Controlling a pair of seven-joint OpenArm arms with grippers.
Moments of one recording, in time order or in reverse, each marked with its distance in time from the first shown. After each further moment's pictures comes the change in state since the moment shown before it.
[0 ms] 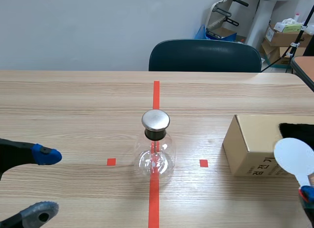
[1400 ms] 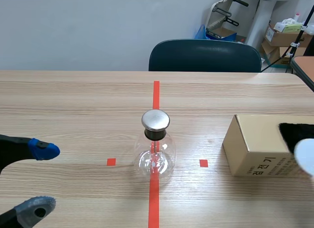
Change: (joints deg) left arm 0.0 0.0 0.0 0.1 0.0 0.0 -3.0; right arm -0.7 -0.2 0.4 0.0 -0.4 0.0 -4.1
